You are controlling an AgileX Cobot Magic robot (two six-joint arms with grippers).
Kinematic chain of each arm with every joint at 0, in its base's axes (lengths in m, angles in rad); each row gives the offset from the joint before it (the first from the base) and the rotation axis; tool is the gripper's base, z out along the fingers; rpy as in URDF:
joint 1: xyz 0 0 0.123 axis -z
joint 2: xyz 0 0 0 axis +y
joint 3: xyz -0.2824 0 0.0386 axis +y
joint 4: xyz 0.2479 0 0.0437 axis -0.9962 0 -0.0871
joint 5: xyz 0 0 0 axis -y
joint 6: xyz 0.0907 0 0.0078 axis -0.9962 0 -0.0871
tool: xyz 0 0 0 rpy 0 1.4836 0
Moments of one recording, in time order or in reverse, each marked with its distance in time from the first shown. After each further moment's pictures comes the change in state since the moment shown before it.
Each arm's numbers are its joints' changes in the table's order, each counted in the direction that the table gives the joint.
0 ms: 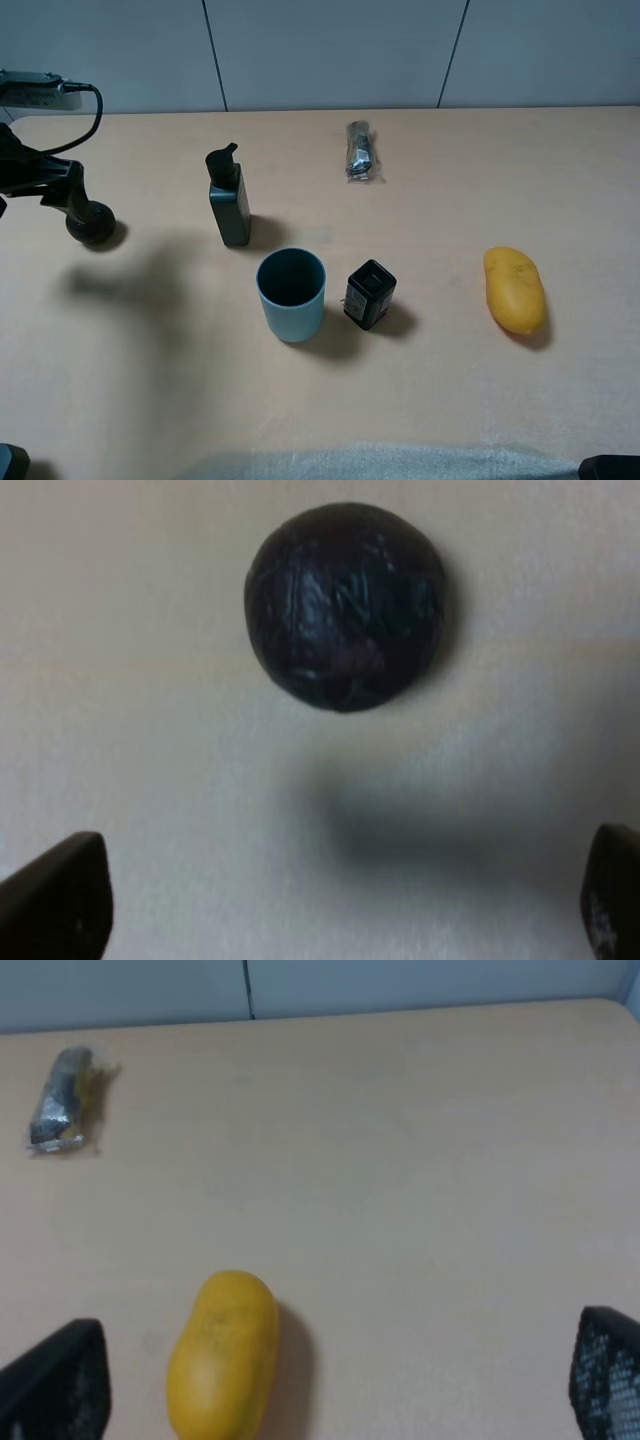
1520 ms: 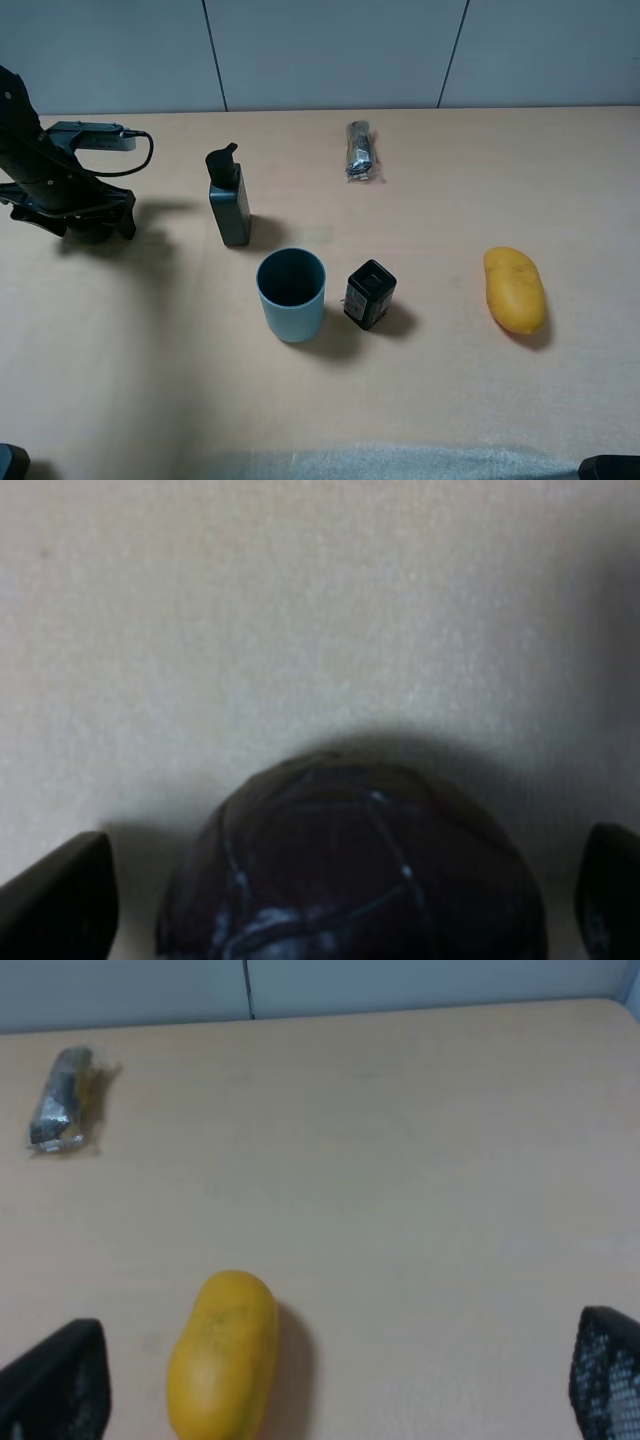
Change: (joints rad) left arm 0.000 0.400 -0.118 0.004 0.221 0.000; right arm 0.000 0.000 0.000 0.000 0.000 0.000
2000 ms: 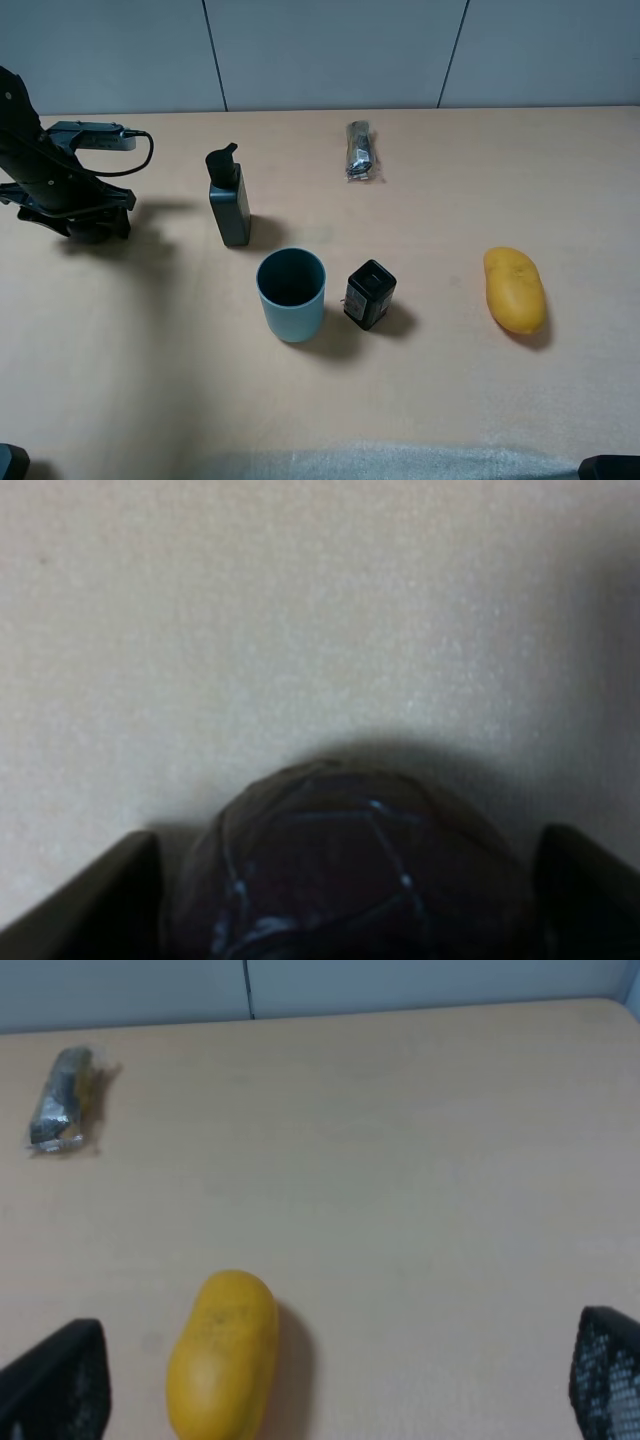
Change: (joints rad) left arm 0.000 0.001 0.000 0.002 0.004 0.000; right arm 0.000 0.000 0.000 0.000 0.000 0.000
